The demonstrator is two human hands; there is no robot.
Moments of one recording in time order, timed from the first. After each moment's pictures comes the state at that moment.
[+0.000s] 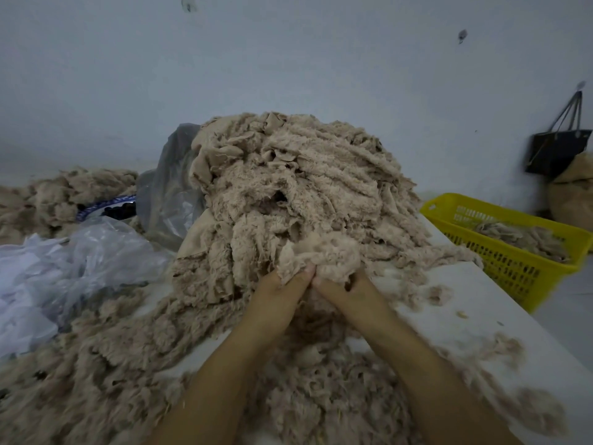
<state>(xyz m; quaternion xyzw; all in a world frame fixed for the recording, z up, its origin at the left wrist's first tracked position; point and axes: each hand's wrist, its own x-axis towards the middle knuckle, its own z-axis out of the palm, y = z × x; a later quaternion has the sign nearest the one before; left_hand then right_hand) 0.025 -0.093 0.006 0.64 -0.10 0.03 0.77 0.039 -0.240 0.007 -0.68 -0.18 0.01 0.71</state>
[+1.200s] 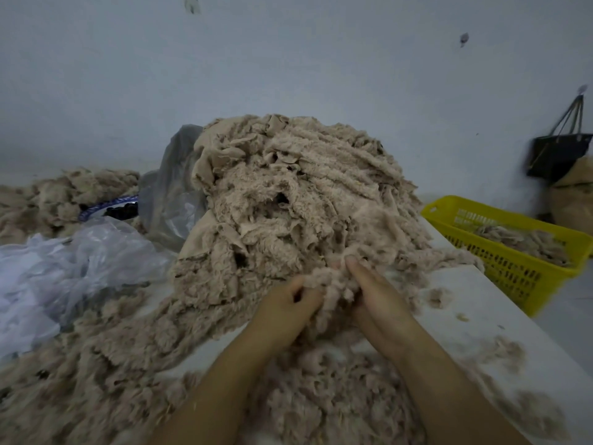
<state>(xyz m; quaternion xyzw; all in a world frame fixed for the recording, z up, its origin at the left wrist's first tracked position) 0.027 -0.092 0.001 0.81 -0.09 0.05 0.57 0.054 -0.250 0.004 -0.54 -0.02 0.09 0.83</state>
